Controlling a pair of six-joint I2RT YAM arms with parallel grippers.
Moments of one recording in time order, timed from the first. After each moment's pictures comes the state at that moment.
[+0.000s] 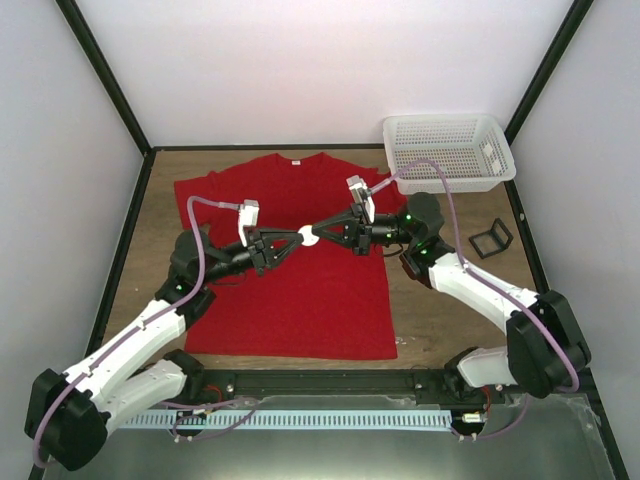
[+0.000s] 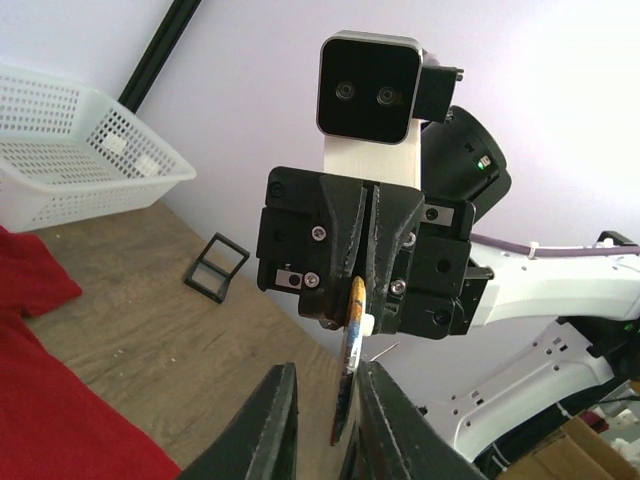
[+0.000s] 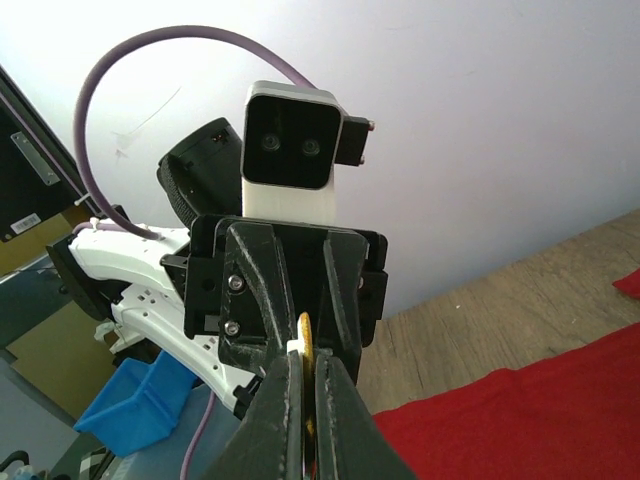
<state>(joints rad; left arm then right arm) -0.54 0.93 0.59 0.45 0.69 -0.75 0.55 1.33 0.81 0.75 -1.05 0.69</state>
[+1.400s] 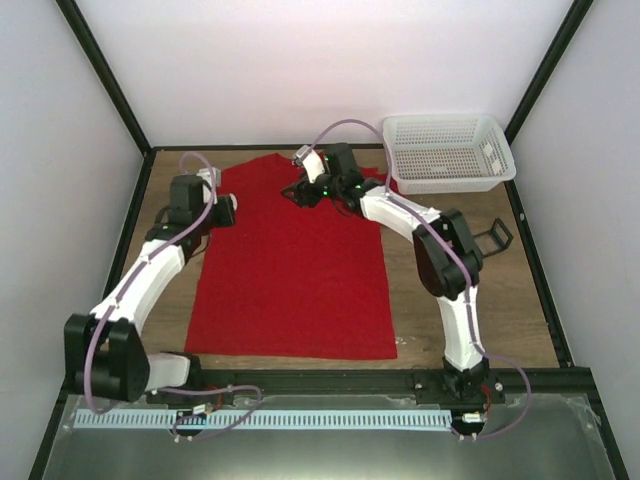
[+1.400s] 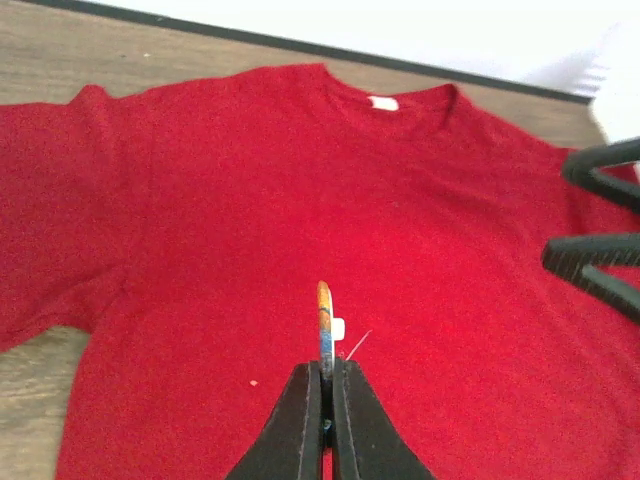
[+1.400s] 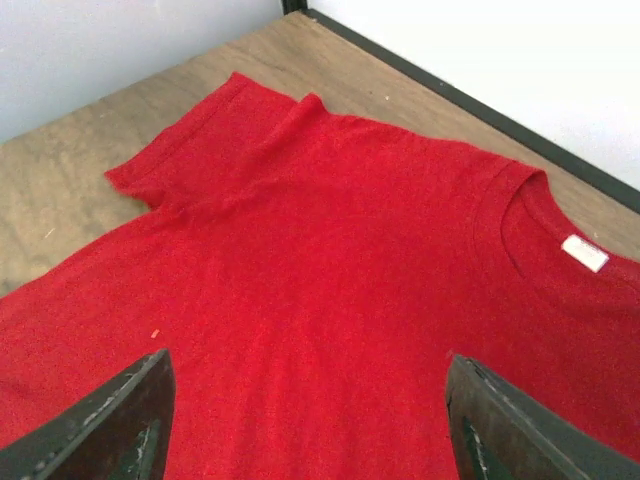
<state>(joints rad) -0.16 1.25 0.93 -0.27 0.14 -0.28 0.57 2.04 1.57 -0.01 -0.40 -0.11</state>
